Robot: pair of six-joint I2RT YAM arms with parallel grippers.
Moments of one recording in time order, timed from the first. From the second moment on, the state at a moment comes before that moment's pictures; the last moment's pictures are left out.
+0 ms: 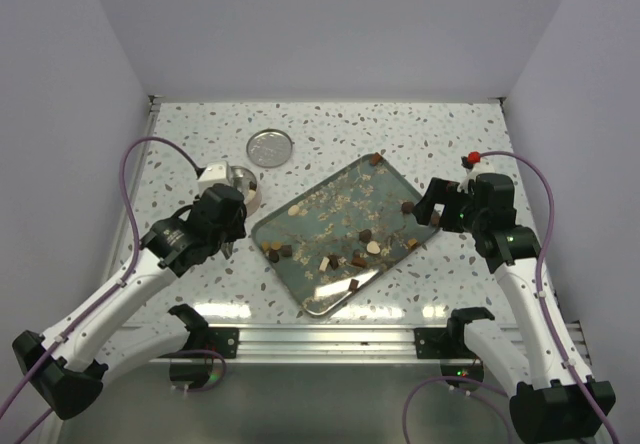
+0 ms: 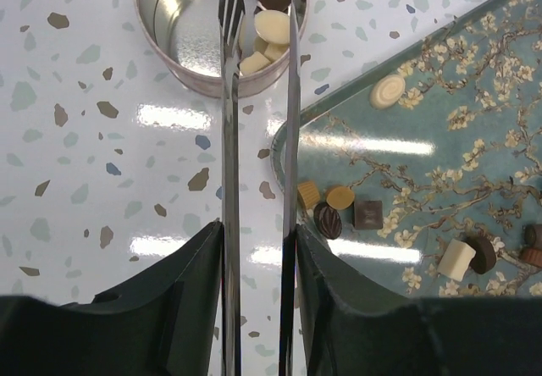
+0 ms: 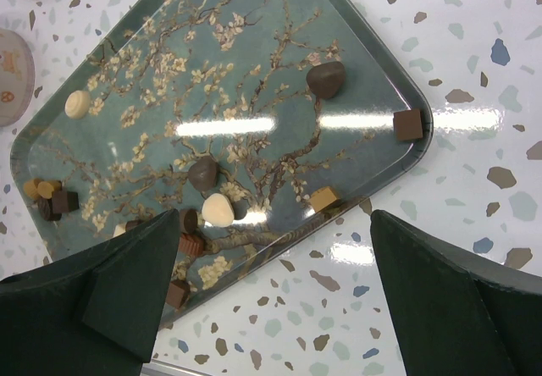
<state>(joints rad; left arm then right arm) -0.65 0.91 0.92 -0.85 -0.50 -0.63 0.10 0.83 0.82 -0.64 -0.15 0.32</state>
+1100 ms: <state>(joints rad) -1.17 1.24 1.05 -0.52 -0.39 -0.45 0.10 0.78 0.82 -0.66 -0.15 0.33</state>
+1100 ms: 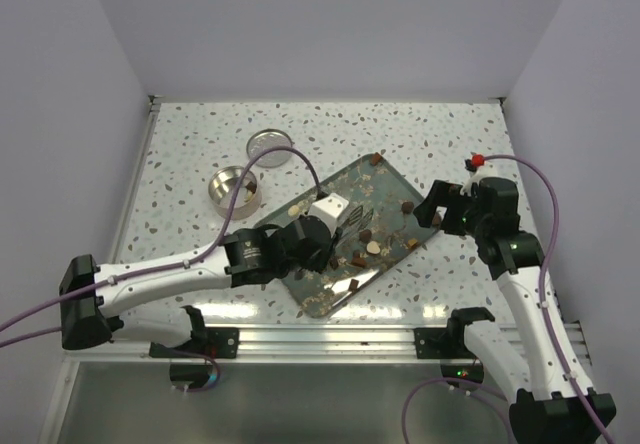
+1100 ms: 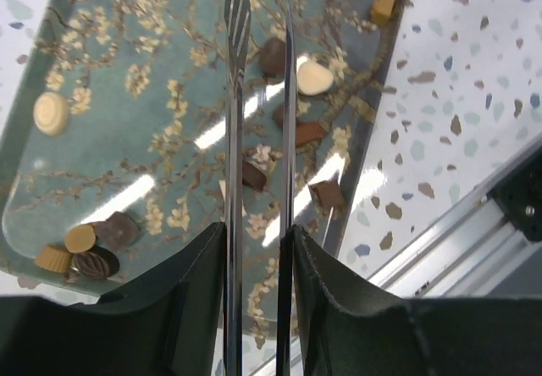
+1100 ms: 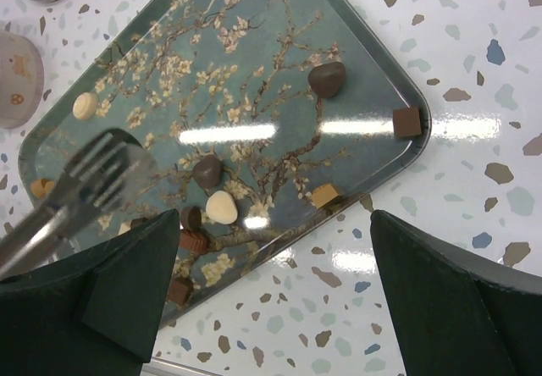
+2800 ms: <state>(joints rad) -1.25 1.39 0.89 -0.38 -0.38 -0.43 0.10 0.73 0.79 -0.72 -0.12 0.36</state>
